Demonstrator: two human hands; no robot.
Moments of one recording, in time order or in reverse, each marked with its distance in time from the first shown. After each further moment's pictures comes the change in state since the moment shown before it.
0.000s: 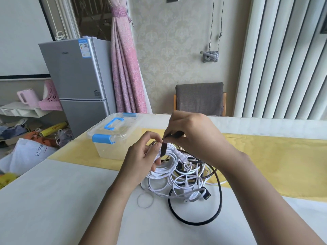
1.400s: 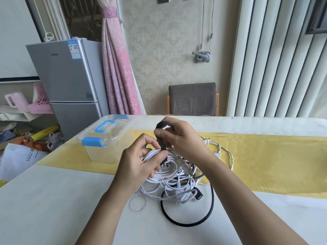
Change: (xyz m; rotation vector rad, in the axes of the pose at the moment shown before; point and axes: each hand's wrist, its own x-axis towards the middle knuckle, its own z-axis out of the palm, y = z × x) left_hand -0.009 0.019 0.012 -0.119 0.010 0.076; right_hand -0.004 0.016 0.034 0.758 0.063 0.452
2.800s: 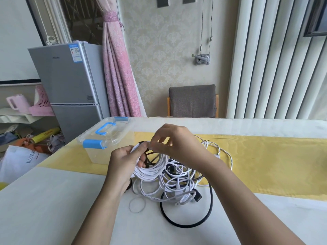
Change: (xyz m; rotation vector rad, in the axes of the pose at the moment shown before) left_hand 0.018 -0.022 -0.008 -0.282 0.294 -0.413; right_hand -0.008 -0.008 -0.007 -0.480 -0.117 -0.132
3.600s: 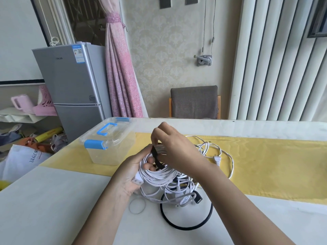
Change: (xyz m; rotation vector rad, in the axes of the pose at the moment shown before) left_hand -0.003 0.000 0.015 -0.482 -0.249 -0.376; right_hand 0.001 0.003 0.016 -0.348 0.011 -0.133
